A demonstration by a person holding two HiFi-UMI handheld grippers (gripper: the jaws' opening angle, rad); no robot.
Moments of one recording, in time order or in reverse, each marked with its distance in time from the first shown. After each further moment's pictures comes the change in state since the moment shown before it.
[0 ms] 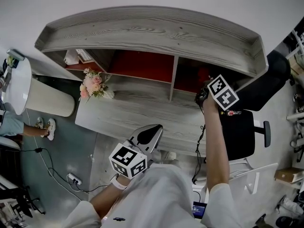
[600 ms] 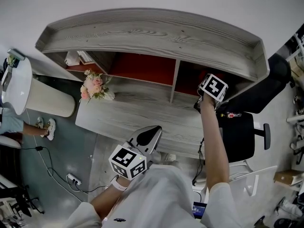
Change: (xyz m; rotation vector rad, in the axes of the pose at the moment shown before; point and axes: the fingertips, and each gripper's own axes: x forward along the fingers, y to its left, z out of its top) left arm 0.000 0.008 0.002 -0.012 -0.009 0.019; right arm 0.013 -0.036 -0.063 -0.284 0.356 -0.317
